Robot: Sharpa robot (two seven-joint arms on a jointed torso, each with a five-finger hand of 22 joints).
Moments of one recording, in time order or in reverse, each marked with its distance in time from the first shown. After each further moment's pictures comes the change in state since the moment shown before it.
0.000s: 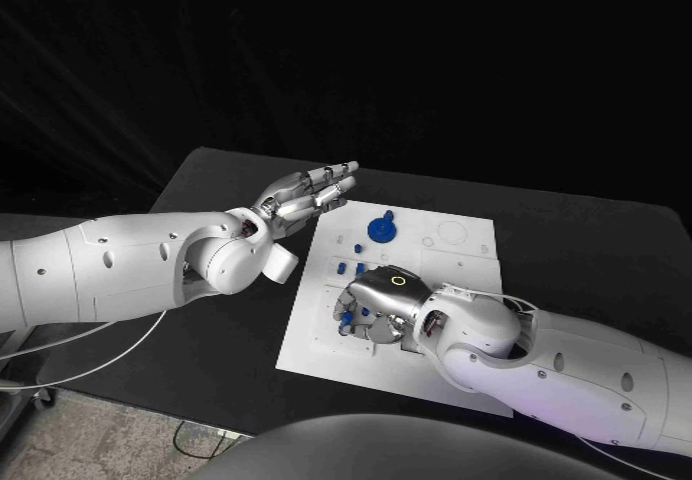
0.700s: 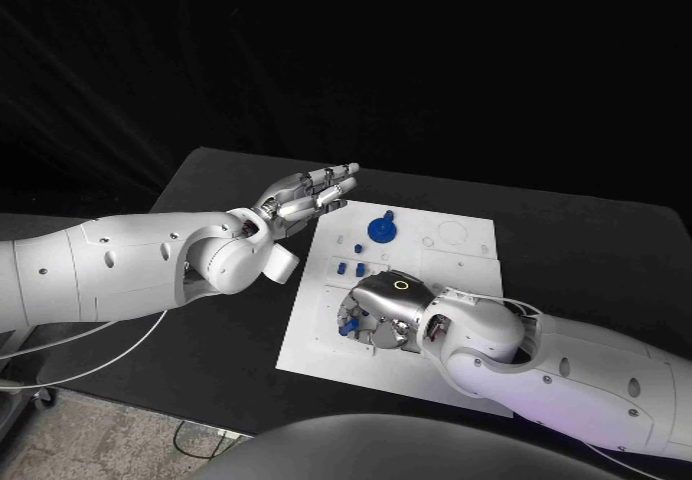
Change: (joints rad) left arm -0.001 0.002 0.000 -0.004 0.000 0.003 -0.007; left_hand 0.004 0.004 0.000 0.000 0.004 0.004 0.004 0.000 0.001 0.000 0.000 0.000 0.000 0.000 0.000 0.000 0.000 0.000 0.000 0.000 0.000 0.000; right arm -0.006 -0.016 -0.002 0.018 0.000 0.021 -0.014; right_hand 0.001 -0.001 0.000 0.000 0.000 0.000 0.000 -0.004 -0.001 0.007 -0.004 -0.005 -0.003 0.000 0.000 -0.005 -0.007 0.000 -0.004 -0.004 -0.013 0.000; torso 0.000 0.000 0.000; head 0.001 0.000
